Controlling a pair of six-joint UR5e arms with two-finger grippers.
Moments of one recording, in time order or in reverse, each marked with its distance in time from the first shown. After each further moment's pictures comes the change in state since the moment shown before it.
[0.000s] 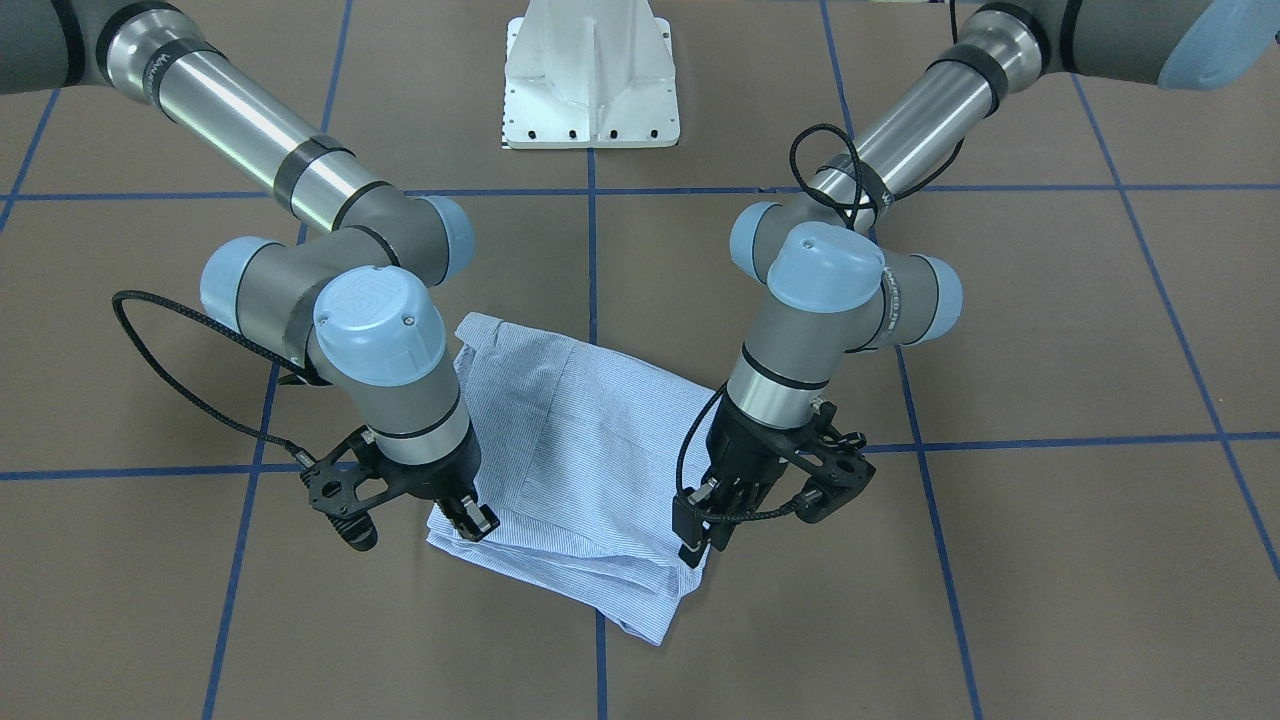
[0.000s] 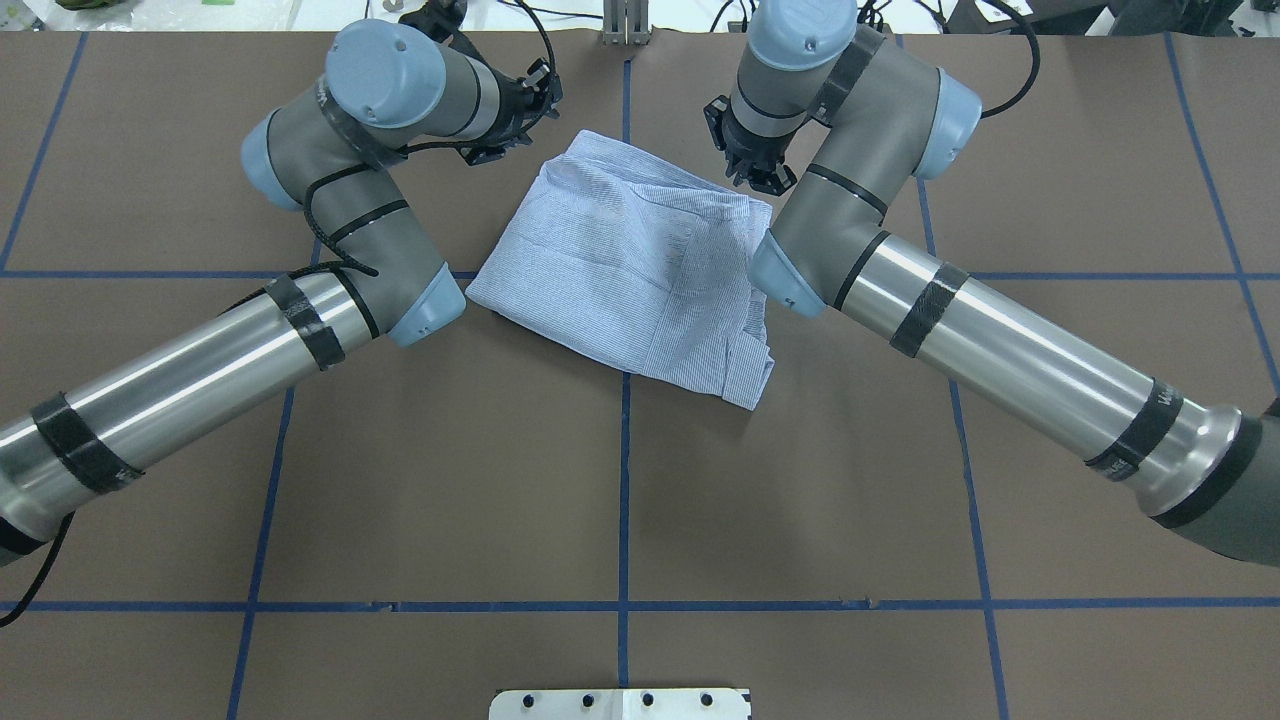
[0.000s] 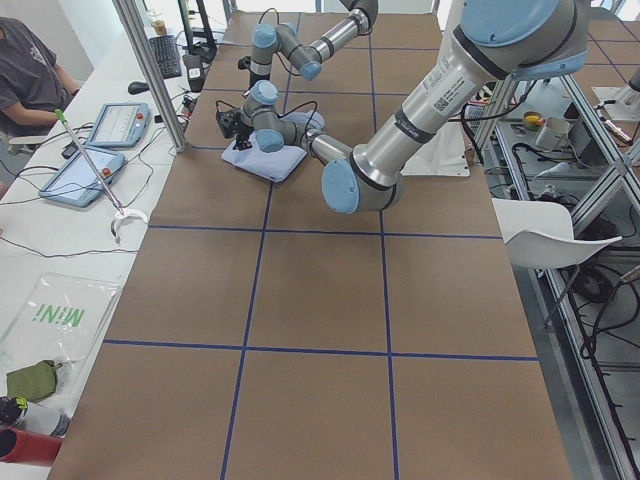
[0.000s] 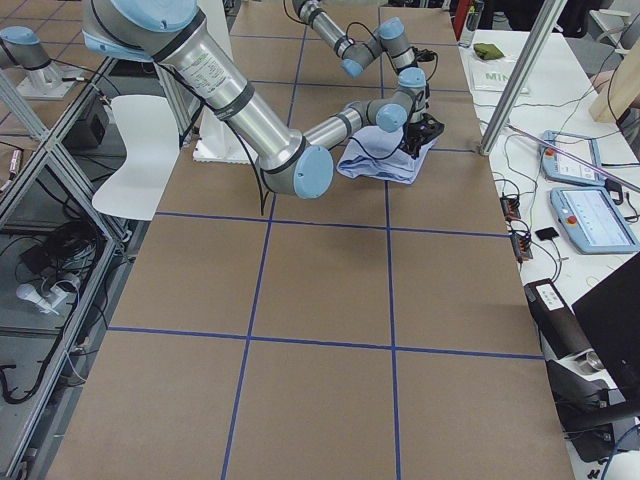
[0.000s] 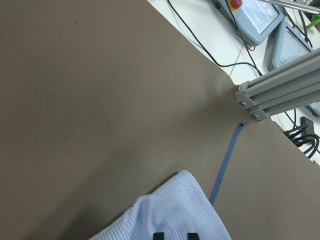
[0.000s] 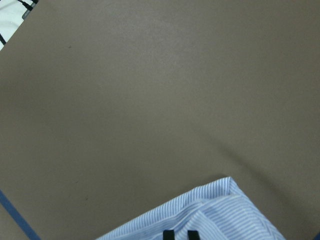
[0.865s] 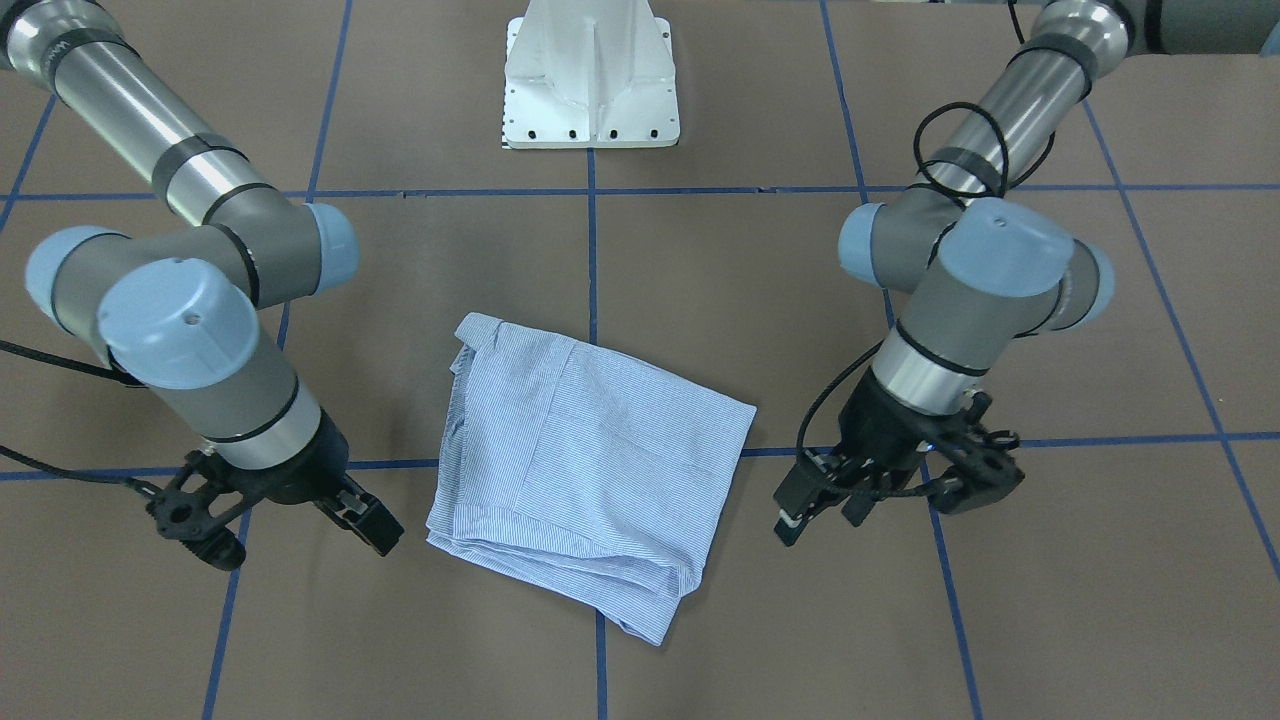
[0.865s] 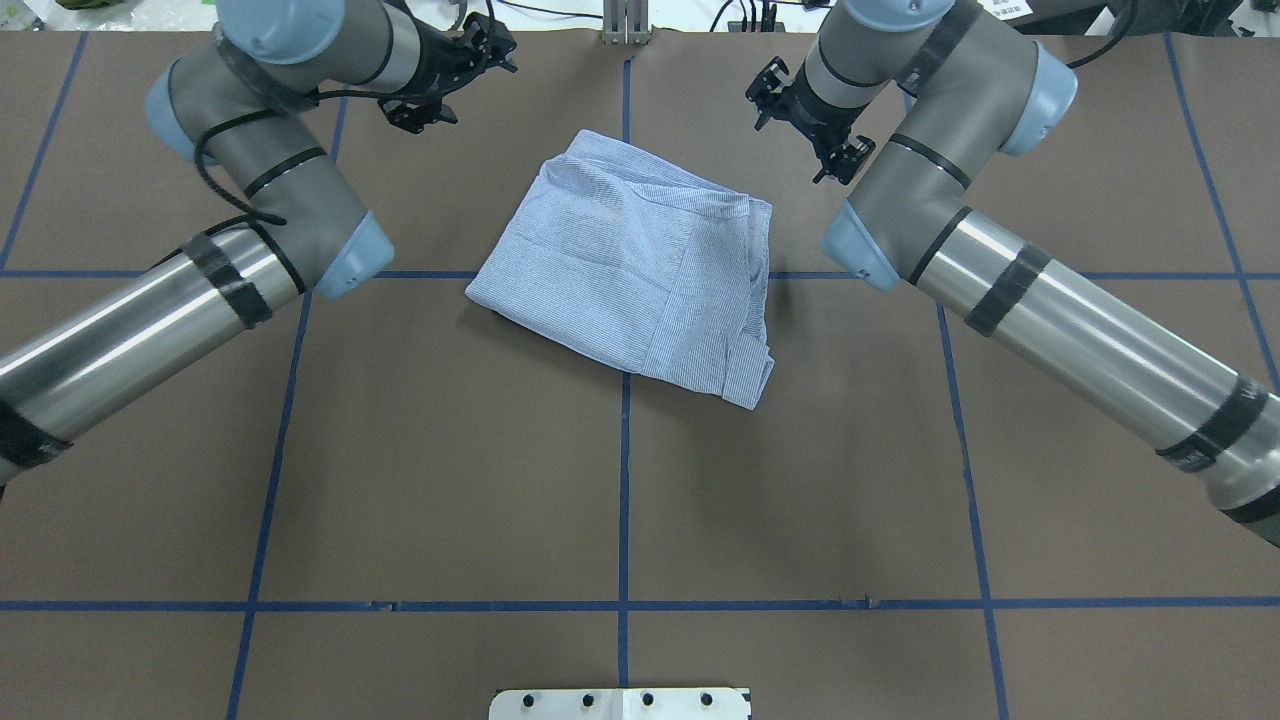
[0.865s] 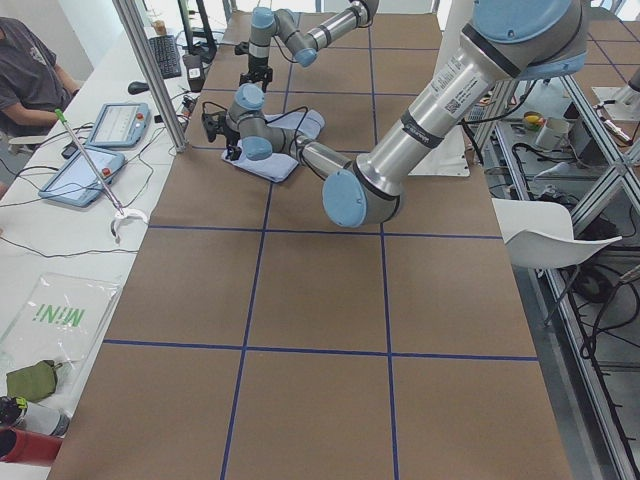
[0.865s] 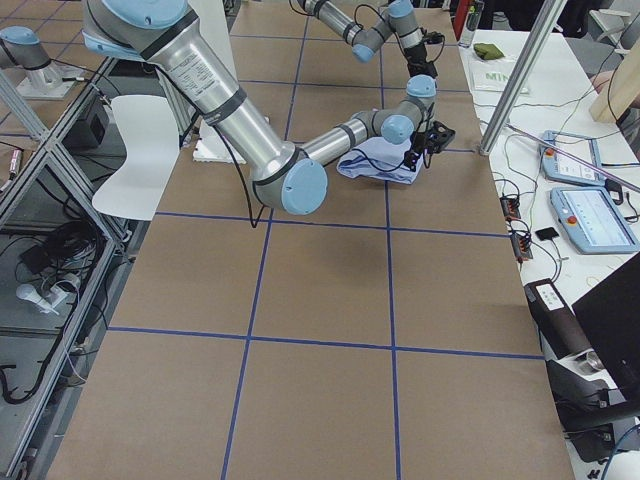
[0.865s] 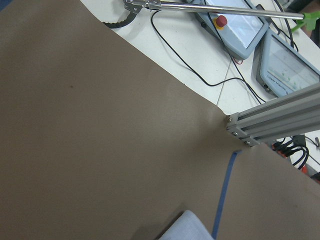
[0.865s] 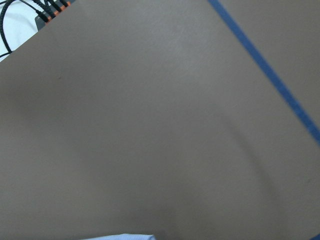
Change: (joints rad) left arm -0.131 0.247 -0.250 -0.002 -0.215 0.367; right arm 0.139 -0.205 0.194 0.005 0.168 -0.385
